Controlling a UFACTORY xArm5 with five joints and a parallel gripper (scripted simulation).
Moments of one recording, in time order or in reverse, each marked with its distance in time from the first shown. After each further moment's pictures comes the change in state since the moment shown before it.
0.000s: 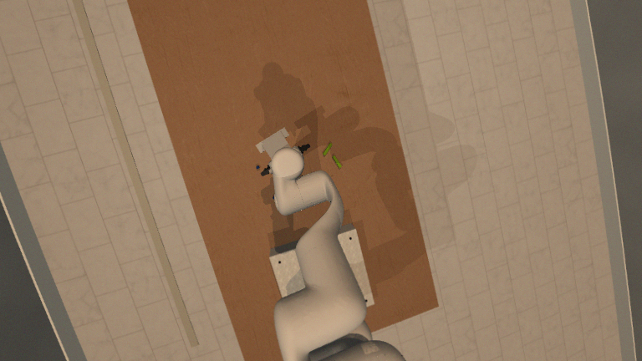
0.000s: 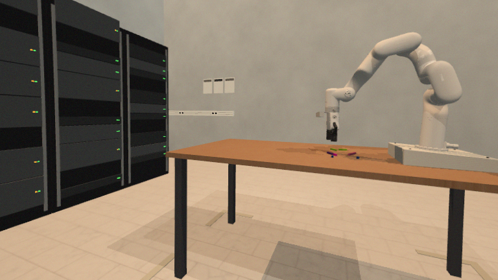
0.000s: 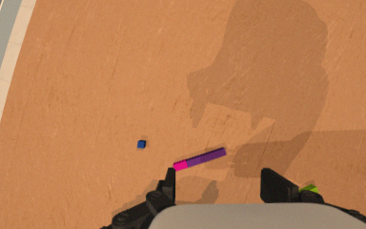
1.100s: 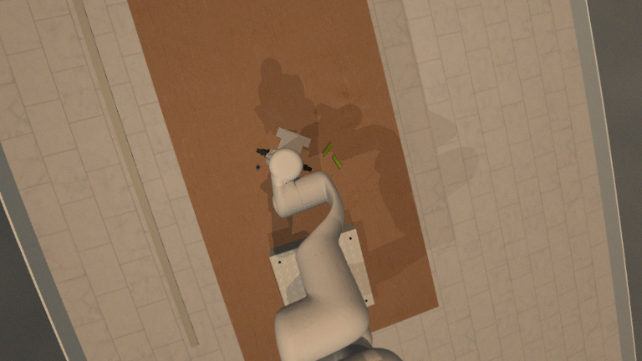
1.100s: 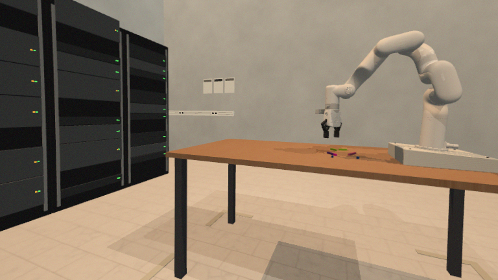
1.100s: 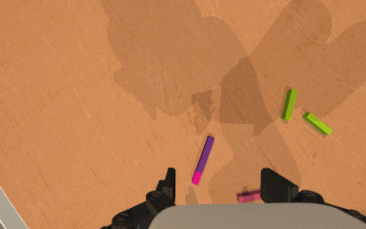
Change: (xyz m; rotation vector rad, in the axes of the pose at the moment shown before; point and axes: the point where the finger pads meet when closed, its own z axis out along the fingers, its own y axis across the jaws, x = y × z) arm 0.002 -0.003 -0.017 0.000 0.001 0.913
